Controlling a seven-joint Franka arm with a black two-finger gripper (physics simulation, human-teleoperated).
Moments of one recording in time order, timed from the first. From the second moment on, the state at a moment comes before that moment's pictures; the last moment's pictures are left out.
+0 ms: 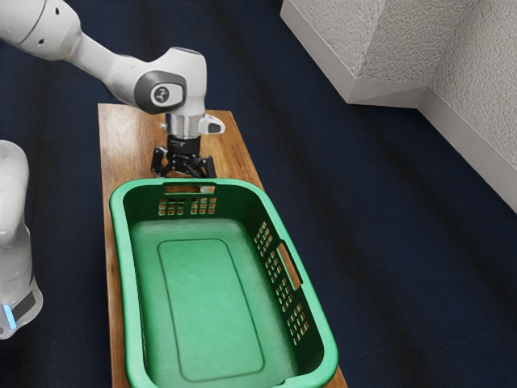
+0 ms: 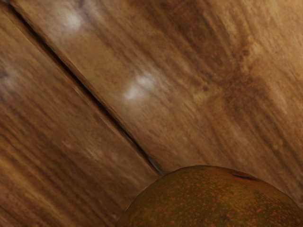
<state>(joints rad) -0.01 -0.46 0.35 -2.59 -0.15 2.11 -0.49</state>
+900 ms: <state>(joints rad) 0.14 -0.54 0.29 -2.43 -0.14 2.11 -0.56</state>
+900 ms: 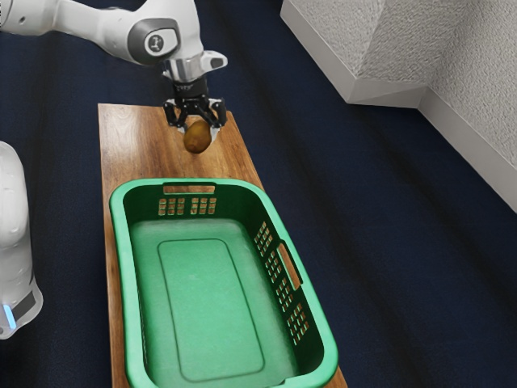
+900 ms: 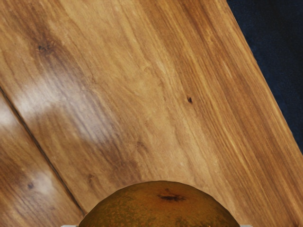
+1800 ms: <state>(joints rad) -0.10 -0.62 -0.12 -2.32 -0.10 2.11 -0.77</state>
